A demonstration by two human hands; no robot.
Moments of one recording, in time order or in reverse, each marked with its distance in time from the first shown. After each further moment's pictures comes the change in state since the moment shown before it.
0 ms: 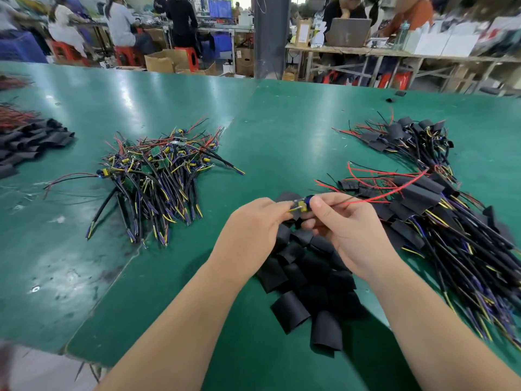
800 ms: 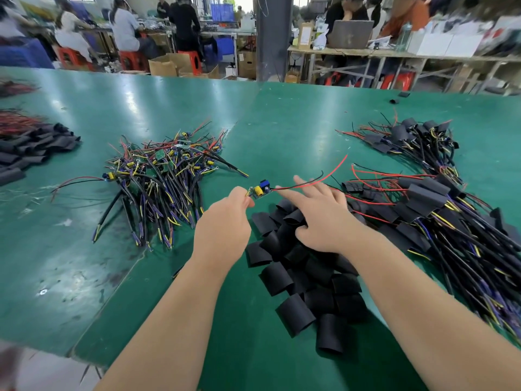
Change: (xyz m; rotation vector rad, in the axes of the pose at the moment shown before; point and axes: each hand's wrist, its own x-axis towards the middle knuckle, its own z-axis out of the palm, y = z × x) left_hand -0.004 -0.039 -0.004 0.180 0.025 -0.435; right_hand 0.042 0.008 0.010 -1.619 -0.335 -0.175
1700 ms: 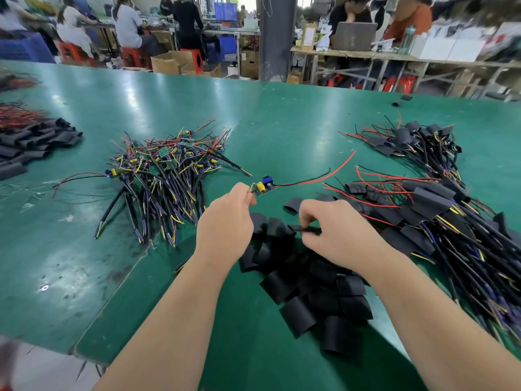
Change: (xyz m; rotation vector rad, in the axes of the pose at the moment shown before) left_hand 0.001 -0.002 -0.002 -0.068 0.069 0.017; right_hand -0.026 -0.004 -0.008 0.223 0.173 -0.077
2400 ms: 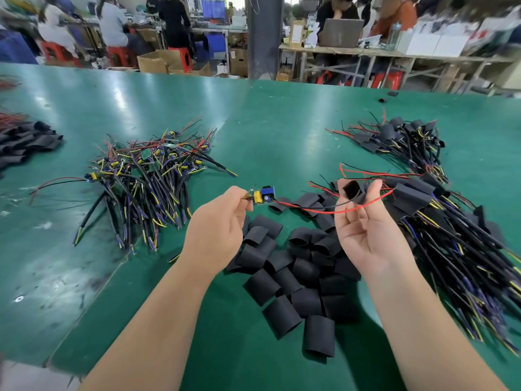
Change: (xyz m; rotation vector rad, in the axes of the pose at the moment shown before) left_hand -0.007 0.015 -0.010 -0.284 0.005 0.245; right_hand -0.021 0.015 -0.014 2.156 0.694 0.532
